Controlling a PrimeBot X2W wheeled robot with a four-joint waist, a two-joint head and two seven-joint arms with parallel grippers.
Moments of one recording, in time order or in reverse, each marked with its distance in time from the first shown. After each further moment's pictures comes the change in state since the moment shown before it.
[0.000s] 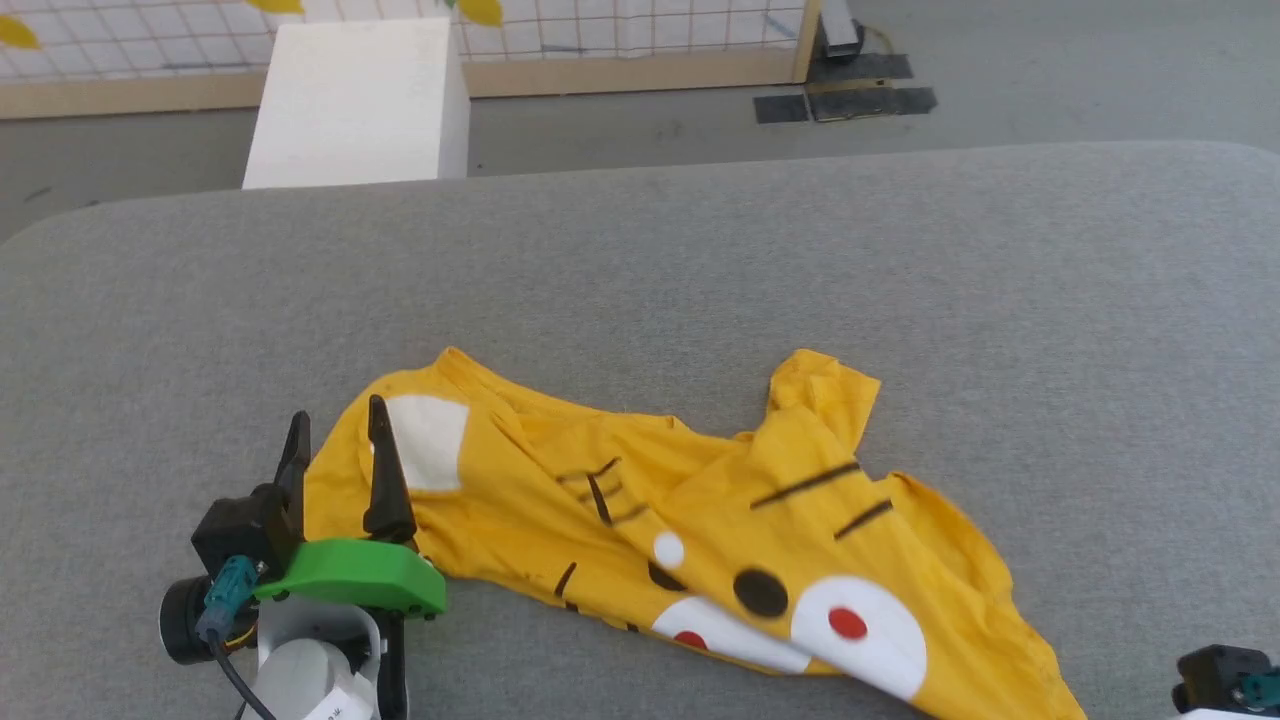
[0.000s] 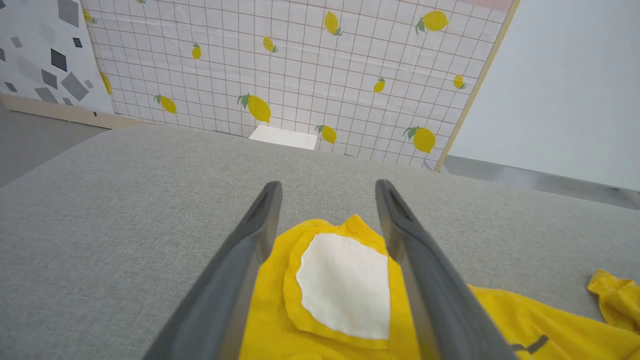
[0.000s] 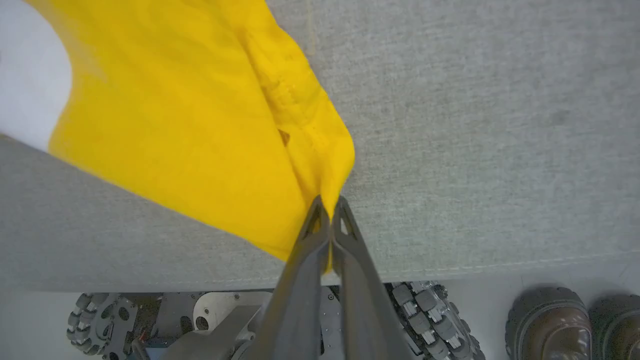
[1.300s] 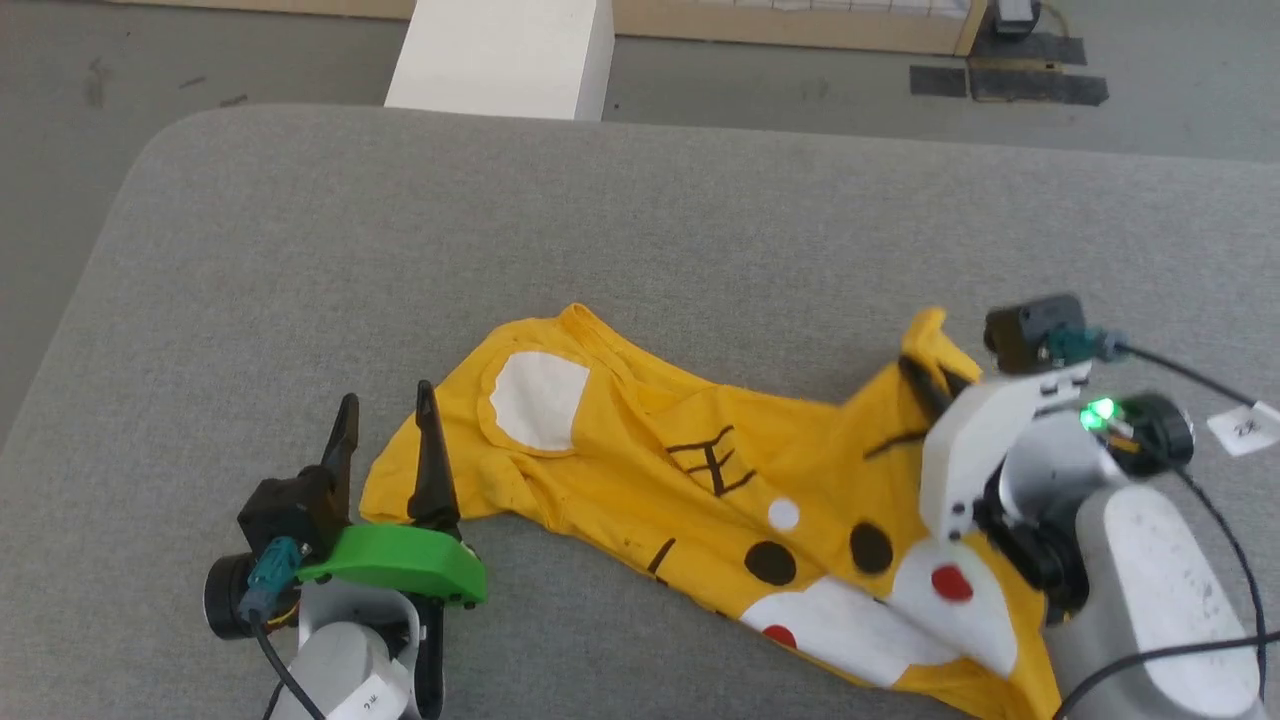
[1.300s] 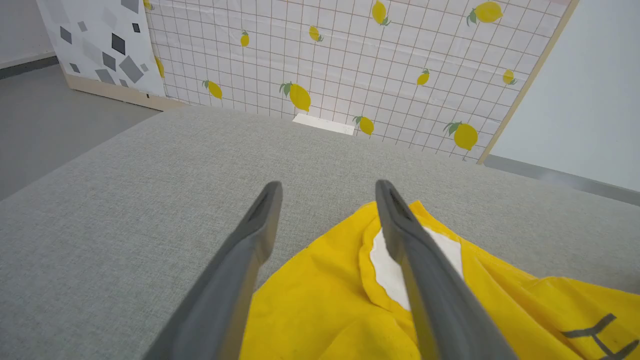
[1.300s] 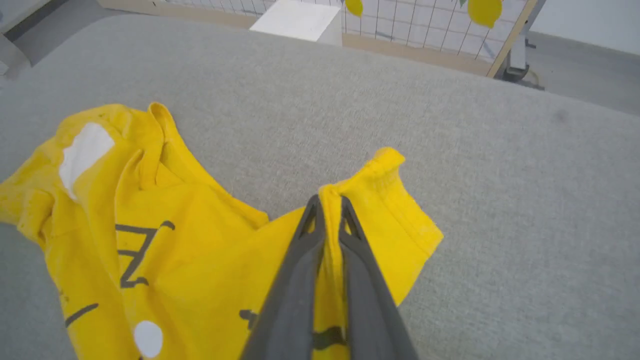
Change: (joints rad) left arm -0.028 -0.001 -0.086 0.009 -0.029 0.021 0.000; right arm -0.651 -0.031 0.308 0.355 -0.149 0.000 -0.343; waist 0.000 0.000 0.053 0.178
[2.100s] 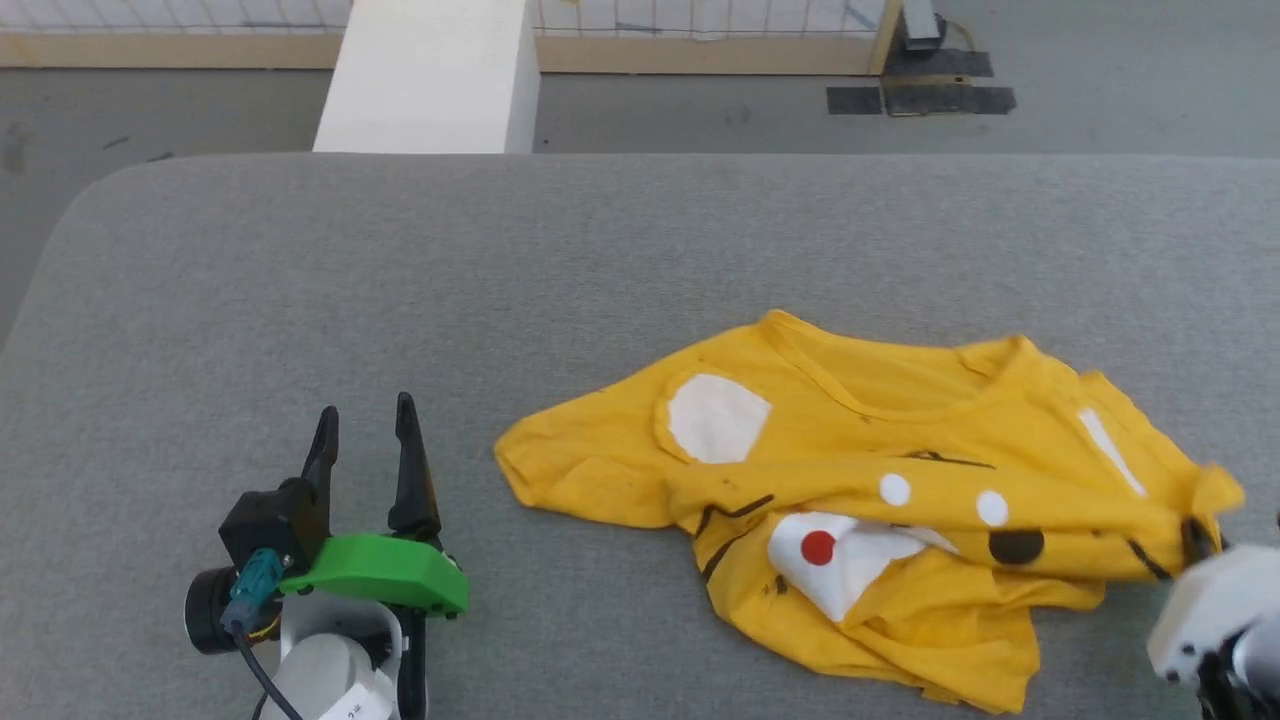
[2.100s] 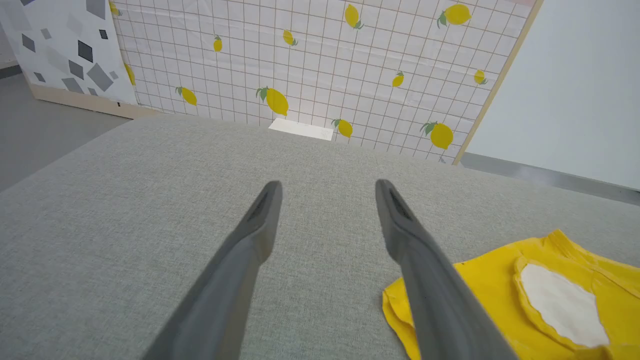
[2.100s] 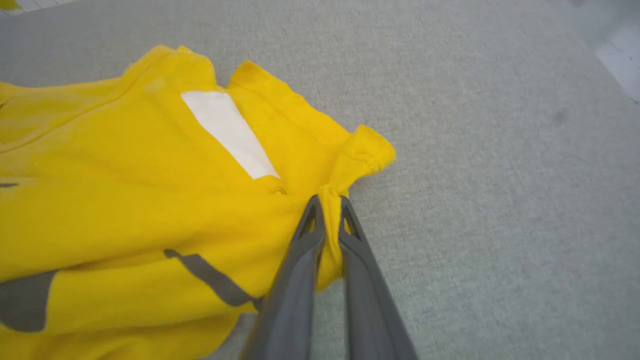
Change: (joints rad) left arm 0.019 0.000 0.041 0.002 0.018 -0.016 0.000; right arm 0.230 0.028 -0.506 0.034 -0.127 0.000 -0.167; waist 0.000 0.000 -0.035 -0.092
